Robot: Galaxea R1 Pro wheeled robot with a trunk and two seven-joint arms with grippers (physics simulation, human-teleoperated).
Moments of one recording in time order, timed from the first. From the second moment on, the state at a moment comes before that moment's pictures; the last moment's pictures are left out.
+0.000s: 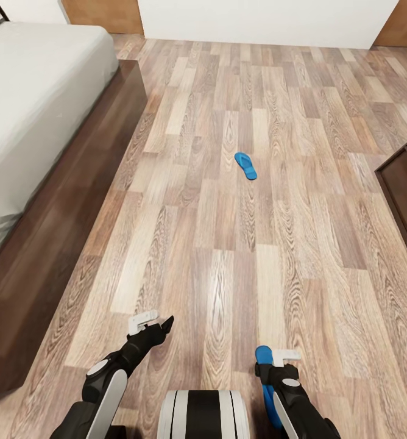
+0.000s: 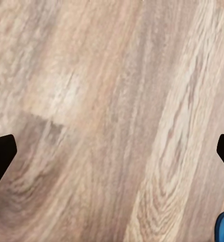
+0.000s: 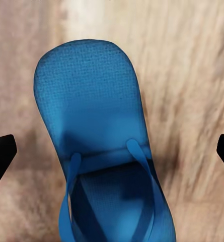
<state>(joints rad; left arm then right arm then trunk) -0.21 -0.07 -0.10 -1.43 0.44 0.41 0.04 -0.36 0.07 0.00 -0.80 0.04 0.28 -0.18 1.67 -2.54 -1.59</state>
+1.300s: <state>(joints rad) -0.21 -0.07 -0.10 -1.43 0.45 0.41 0.04 -0.36 0.07 0.00 -0.80 0.04 0.28 -0.18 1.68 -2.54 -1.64</state>
